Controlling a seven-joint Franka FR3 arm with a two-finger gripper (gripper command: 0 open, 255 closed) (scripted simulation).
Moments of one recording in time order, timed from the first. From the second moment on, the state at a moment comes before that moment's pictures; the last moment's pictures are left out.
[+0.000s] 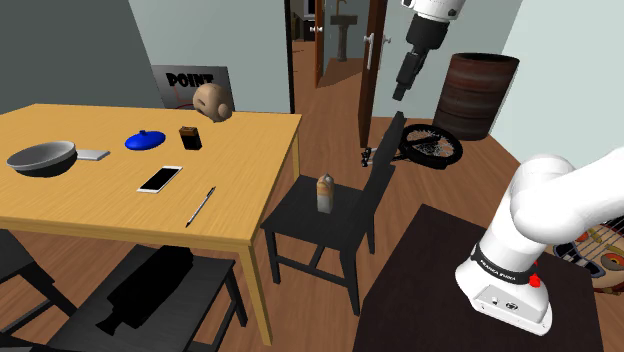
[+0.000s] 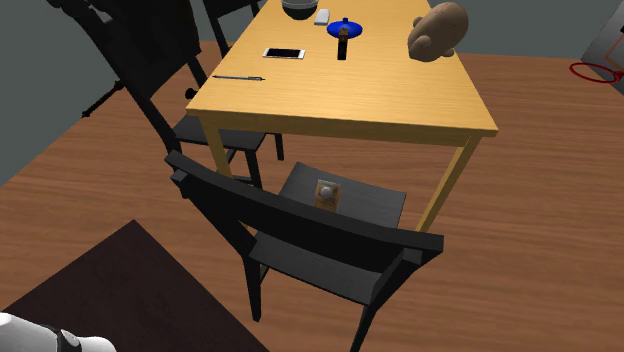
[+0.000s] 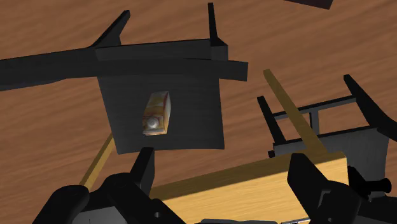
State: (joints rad) arm 0.01 -0.81 -0.02 -2.30 -0.01 1.69 -0.15
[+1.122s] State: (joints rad) arm 0.01 -0.51 -0.15 -2.54 -0.03 2.26 -0.28
